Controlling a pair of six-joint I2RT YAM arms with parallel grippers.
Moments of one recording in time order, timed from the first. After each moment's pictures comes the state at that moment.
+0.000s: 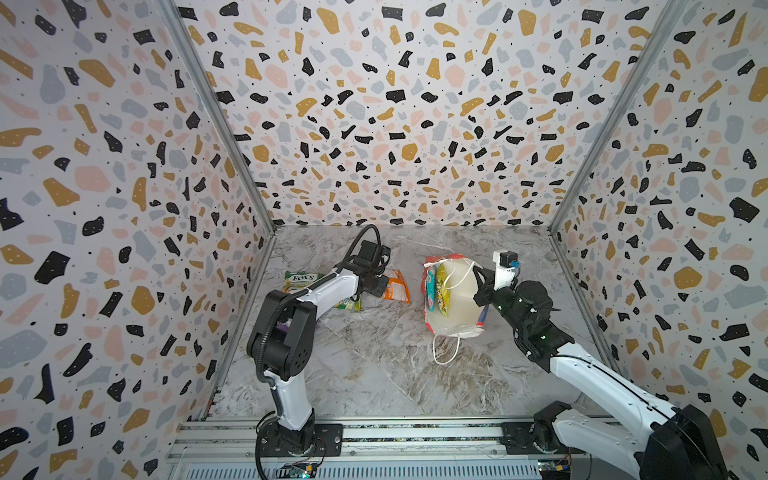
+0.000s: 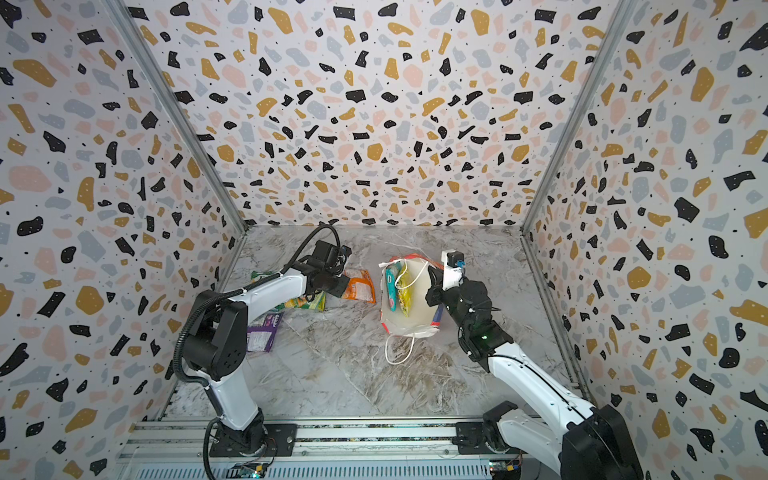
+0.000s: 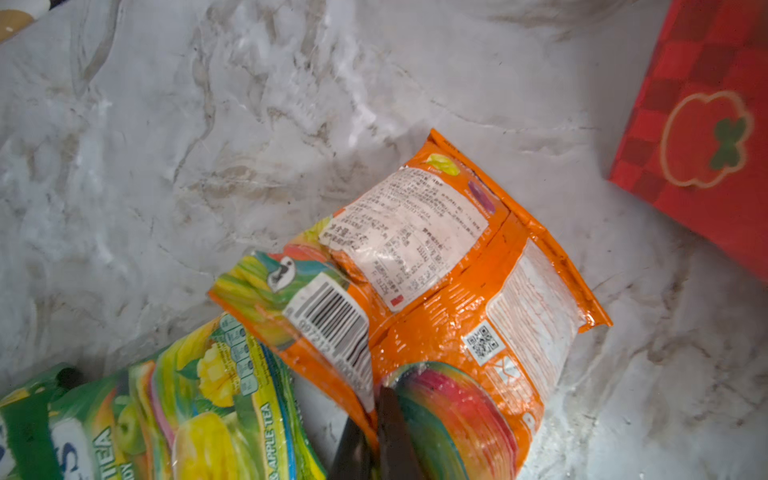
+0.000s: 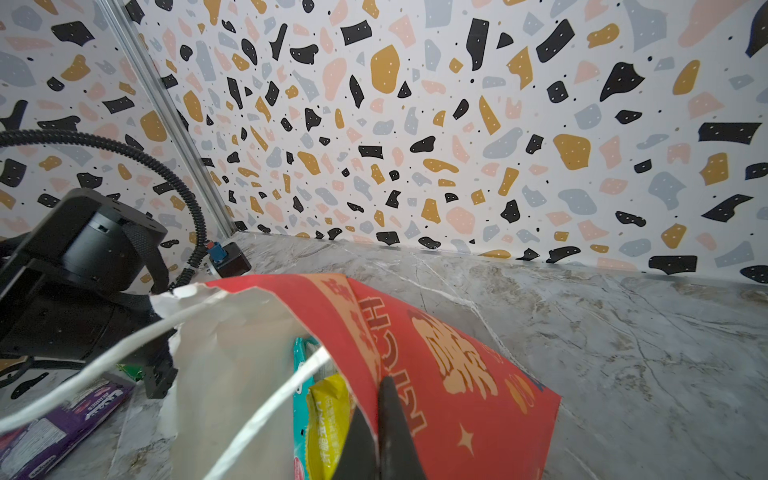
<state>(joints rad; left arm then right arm) -0.42 1.84 1.29 -0.46 -0.08 0.10 0.48 1.04 0.61 0.35 0.03 0.18</state>
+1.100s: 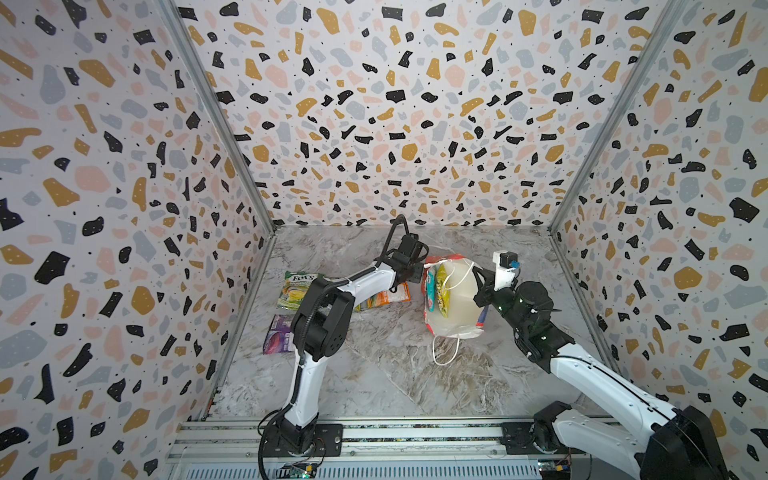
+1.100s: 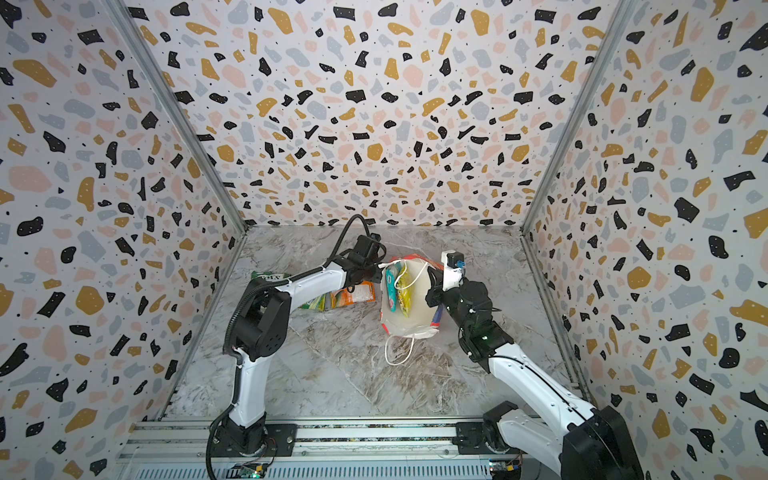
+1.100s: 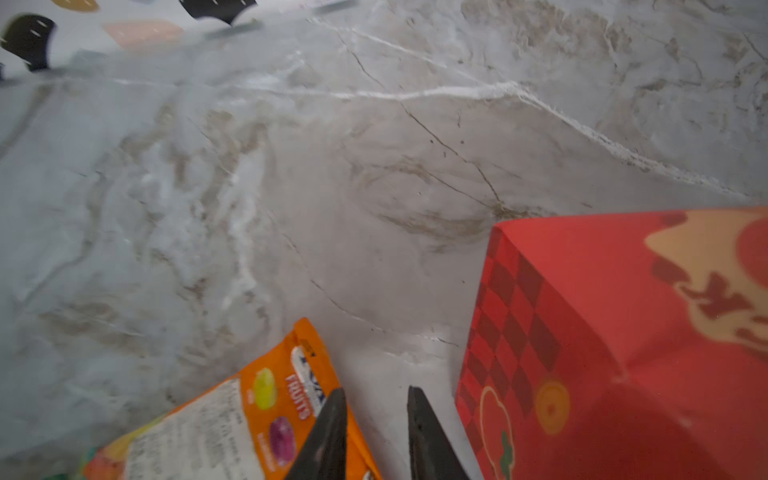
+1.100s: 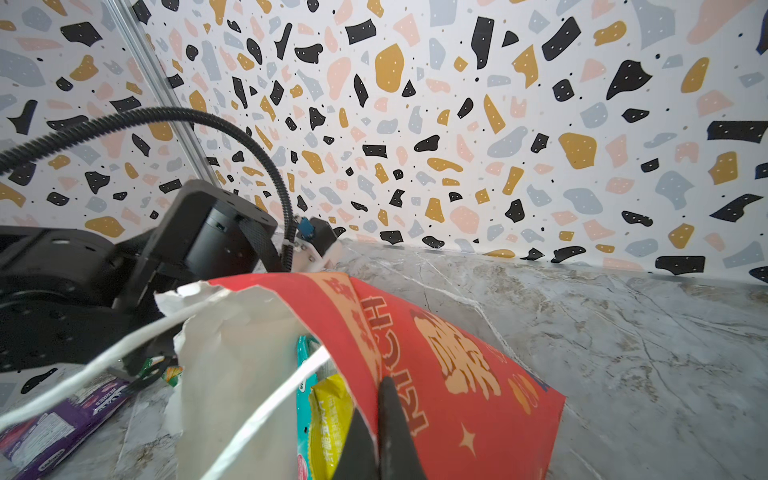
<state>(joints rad) -0.60 2.13 1.62 -0.35 -0.16 -0.23 0.48 1.03 0.60 0.35 0.02 0.18</state>
